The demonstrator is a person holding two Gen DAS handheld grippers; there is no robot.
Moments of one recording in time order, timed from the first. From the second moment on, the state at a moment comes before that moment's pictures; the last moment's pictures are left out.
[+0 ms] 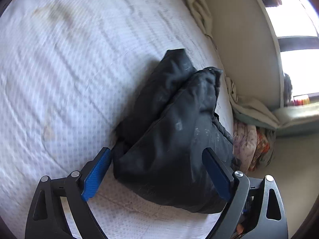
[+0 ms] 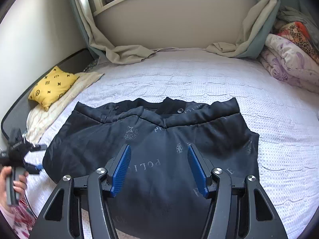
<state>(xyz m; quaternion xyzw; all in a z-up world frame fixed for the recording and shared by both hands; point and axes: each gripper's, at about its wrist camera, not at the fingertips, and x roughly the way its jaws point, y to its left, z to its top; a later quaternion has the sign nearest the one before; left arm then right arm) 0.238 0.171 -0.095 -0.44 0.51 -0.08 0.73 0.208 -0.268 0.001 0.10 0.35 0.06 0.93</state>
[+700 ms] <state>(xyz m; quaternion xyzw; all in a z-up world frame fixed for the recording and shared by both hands) 0.250 0.144 -0.126 -0.50 0.43 -0.07 0.75 0.209 -0.225 -0.011 0.07 0.37 0.10 0.92</state>
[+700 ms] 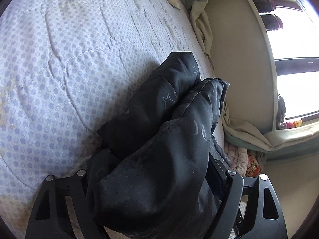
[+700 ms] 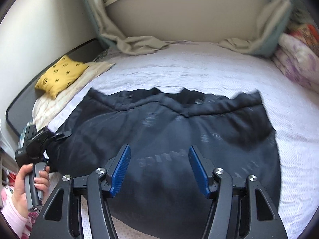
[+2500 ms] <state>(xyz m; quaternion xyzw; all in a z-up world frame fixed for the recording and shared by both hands) 0.205 -0.174 0.070 0.10 0.33 -0.19 0.92 0.301 -0.281 -0.109 0.21 0.48 0.17 0.84</state>
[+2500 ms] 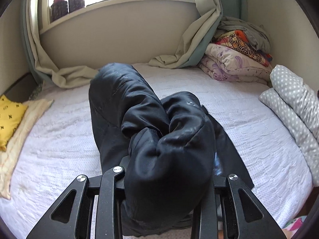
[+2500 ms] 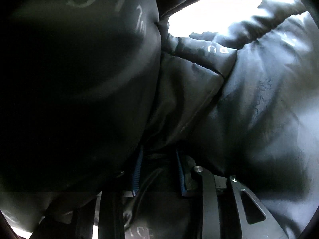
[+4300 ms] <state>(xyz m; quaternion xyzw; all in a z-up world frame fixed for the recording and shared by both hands) 0.126 -0.319 -0.036 0.38 0.22 -0.30 0.85 0.250 -0.476 -0.016 0.28 0.41 -0.01 0.87</state>
